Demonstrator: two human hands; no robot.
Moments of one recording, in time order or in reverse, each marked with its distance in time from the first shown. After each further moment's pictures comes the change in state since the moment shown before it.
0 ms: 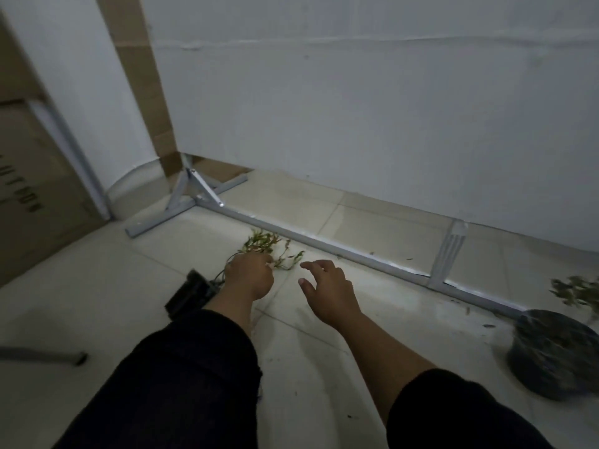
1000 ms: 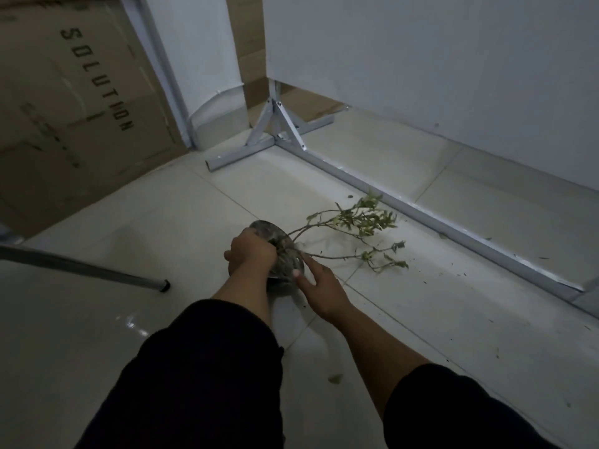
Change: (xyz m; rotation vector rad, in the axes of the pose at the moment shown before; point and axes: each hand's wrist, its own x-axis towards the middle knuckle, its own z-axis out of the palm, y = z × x) left_hand 0.036 -0.166 0.025 -0.511 0.115 -0.798; right_hand 0.047 -0.083 0.192 0.467 -0.380 -0.033
